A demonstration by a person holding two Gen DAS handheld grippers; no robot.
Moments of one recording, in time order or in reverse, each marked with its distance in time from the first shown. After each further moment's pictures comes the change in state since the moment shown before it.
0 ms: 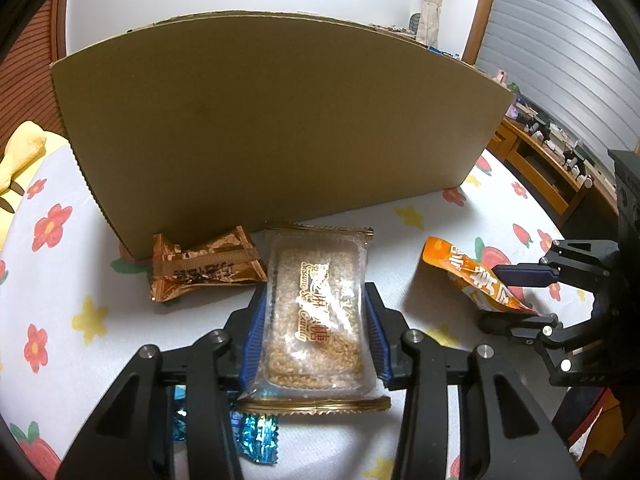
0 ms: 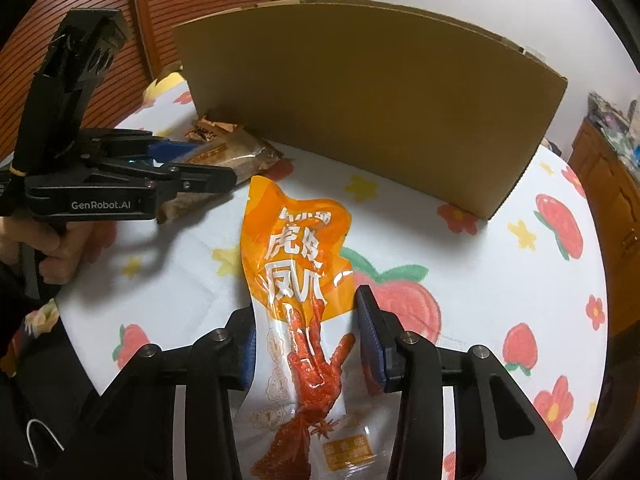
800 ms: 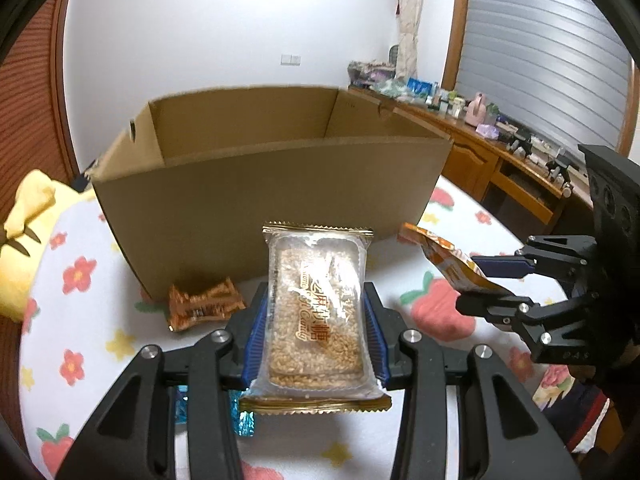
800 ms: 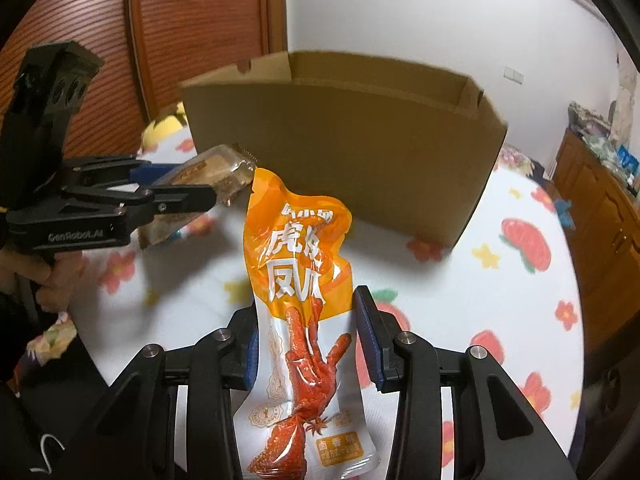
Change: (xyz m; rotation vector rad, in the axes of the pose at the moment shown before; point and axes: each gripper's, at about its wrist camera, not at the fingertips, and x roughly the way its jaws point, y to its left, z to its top) left arm -0.052 -0.038 0.011 0.074 -0.161 -0.002; right arm -0.046 -0.004 0.002 0.037 -0.151 -0.022
